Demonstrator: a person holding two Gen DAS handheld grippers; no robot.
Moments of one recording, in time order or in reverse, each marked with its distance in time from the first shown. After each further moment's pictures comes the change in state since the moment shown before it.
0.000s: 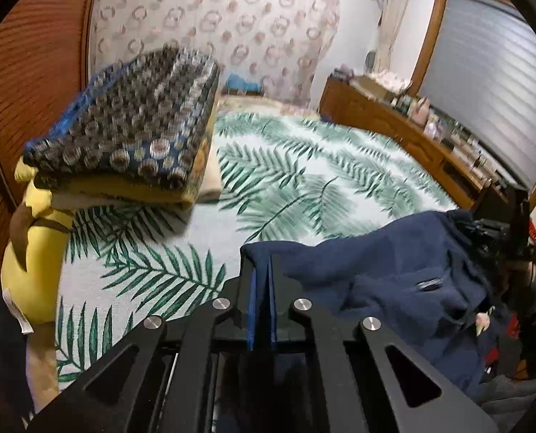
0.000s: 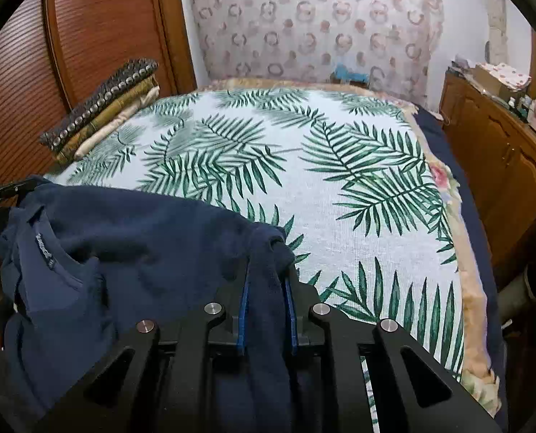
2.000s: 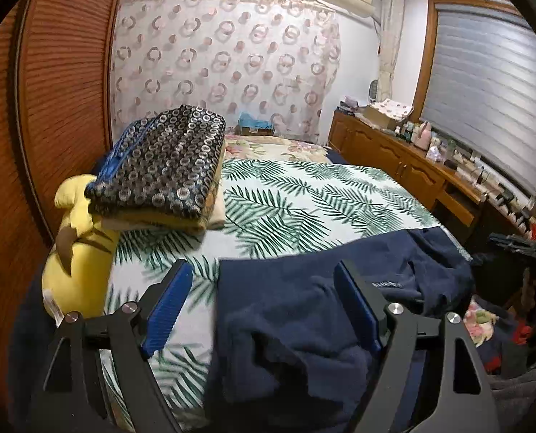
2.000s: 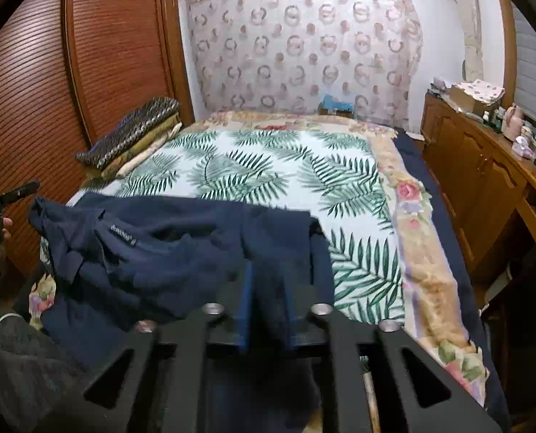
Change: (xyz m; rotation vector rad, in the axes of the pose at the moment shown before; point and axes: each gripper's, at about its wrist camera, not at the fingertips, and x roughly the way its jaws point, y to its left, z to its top) left arm -0.080 -0.031 -0.002 0.032 -0.125 0.101; right arm -0.131 0.020 -0.036 0.008 -0.111 -0.060
